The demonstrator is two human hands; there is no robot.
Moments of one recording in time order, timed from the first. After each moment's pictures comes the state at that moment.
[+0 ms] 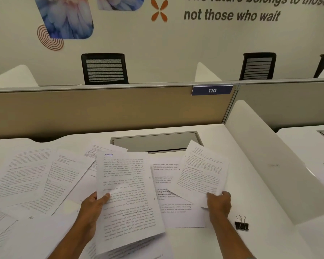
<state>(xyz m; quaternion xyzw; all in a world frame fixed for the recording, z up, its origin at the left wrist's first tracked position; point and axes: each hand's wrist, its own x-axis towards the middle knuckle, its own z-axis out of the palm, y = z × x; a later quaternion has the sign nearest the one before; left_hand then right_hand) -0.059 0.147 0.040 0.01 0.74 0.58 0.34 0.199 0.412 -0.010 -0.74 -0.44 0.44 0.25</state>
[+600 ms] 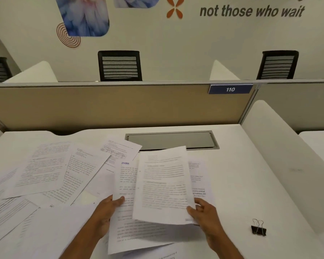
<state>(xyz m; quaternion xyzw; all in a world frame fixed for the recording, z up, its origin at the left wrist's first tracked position) -0.076 0.124 0.003 -0.03 0.68 0.57 0.46 0.180 0.323 0.013 -0.49 -0.54 0.67 0.15</state>
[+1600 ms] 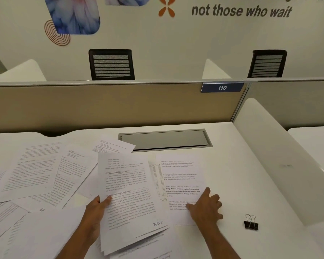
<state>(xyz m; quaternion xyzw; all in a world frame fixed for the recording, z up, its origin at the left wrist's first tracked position) -0.074 0.120 0.000 -0.03 0.71 0.60 0.36 0.157 0.347 -0.005 -0.67 -0.71 0.23 -0.03</state>
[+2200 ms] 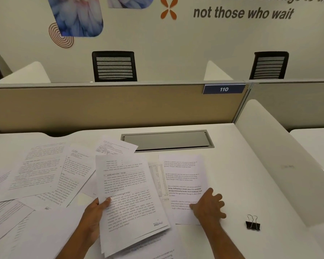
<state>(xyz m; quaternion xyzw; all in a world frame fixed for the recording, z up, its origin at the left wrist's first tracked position) -0.081 0.104 -0.008 -0.05 0.69 0.62 0.37 0.151 0.352 -0.001 -0.69 -0.69 0.23 -0.05</state>
